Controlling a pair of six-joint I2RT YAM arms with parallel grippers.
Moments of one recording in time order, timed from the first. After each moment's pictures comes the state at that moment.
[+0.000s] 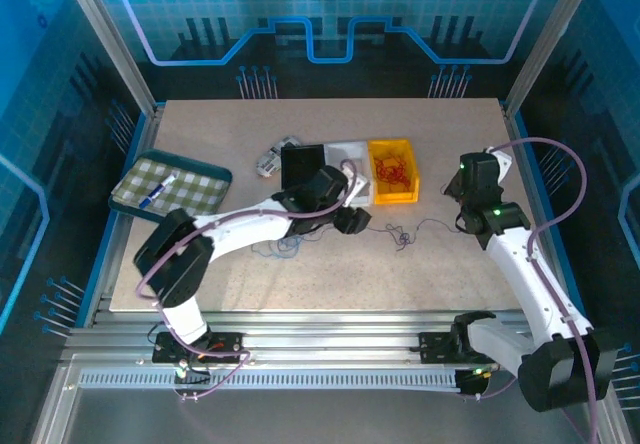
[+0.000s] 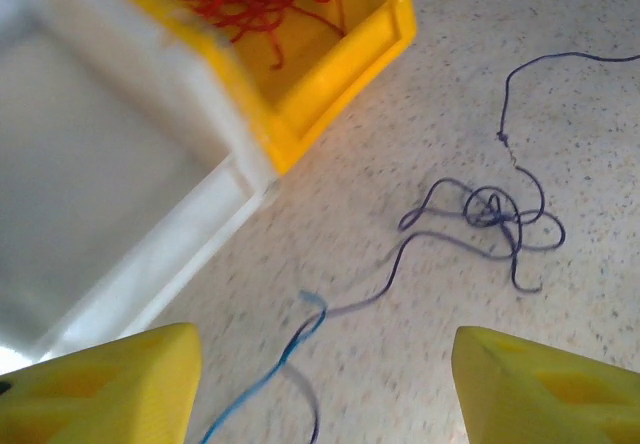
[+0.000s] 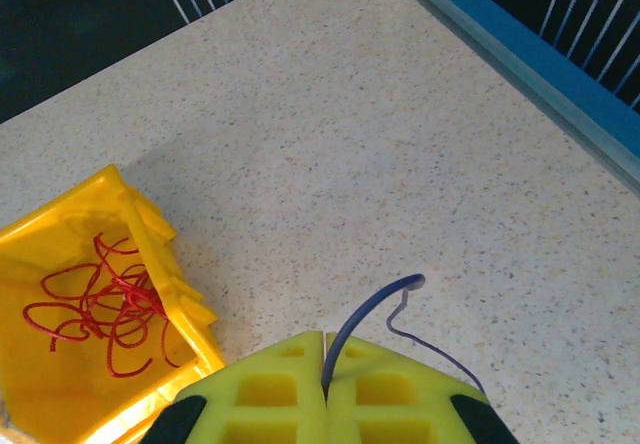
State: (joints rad) left arm -0.77 1.80 1.21 -0.16 0.10 -0.12; right arm 0.14 1.05 0.90 -0.55 0.41 0.56
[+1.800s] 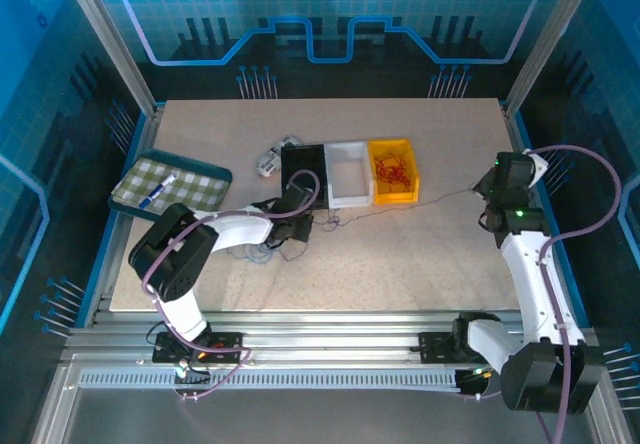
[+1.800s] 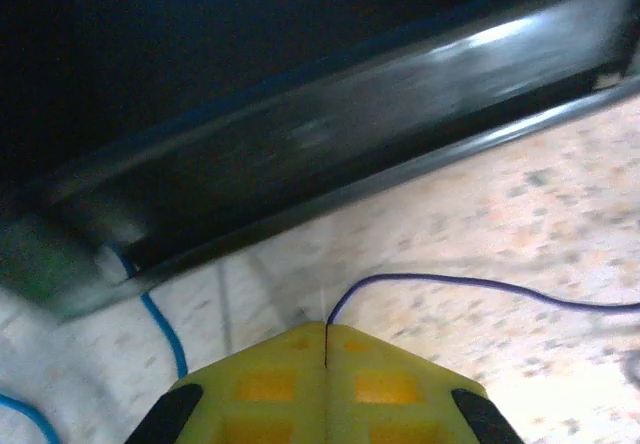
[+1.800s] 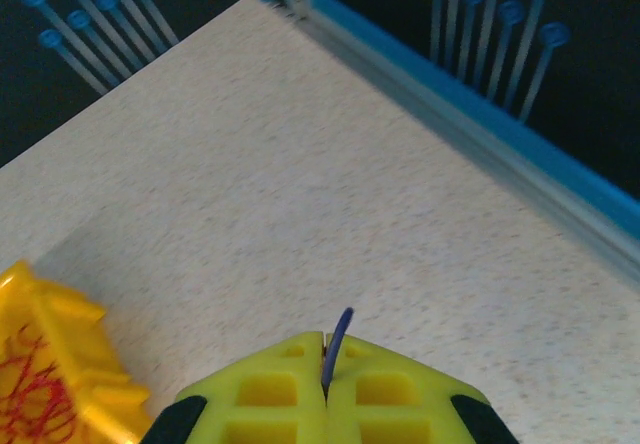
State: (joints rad) left arm -0.60 1.73 0.87 -0.21 -0.19 -0.39; right arm -0.14 1.01 0.90 -0.54 0.35 0.52
